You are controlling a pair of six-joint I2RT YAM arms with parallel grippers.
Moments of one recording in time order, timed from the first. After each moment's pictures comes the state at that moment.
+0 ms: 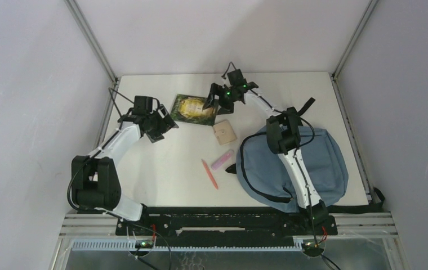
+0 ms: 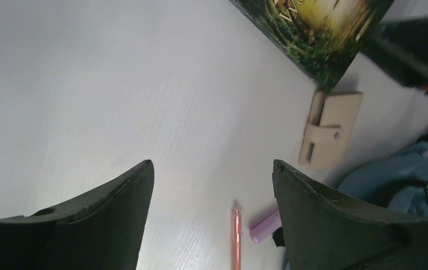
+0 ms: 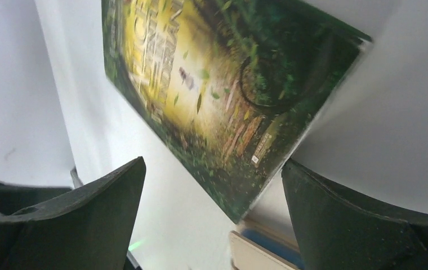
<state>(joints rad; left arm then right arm) -0.13 1.50 1.06 -0.49 0.11 -0.69 0.41 2.64 2.38 -0.62 -0.55 0.60</state>
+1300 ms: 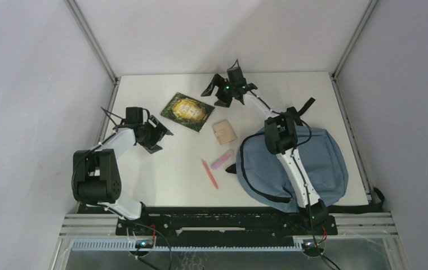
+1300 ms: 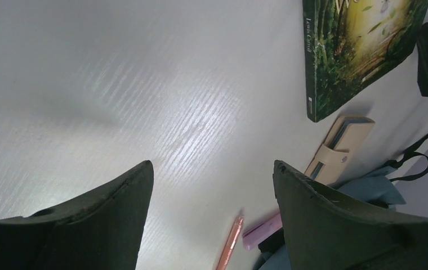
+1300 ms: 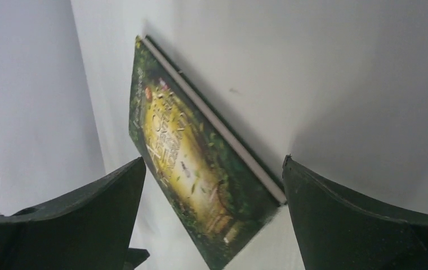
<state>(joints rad) 0.03 1.55 0.90 -0.38 0.25 -0.82 0.42 2.72 2.47 -0.43 -0.43 0.86</state>
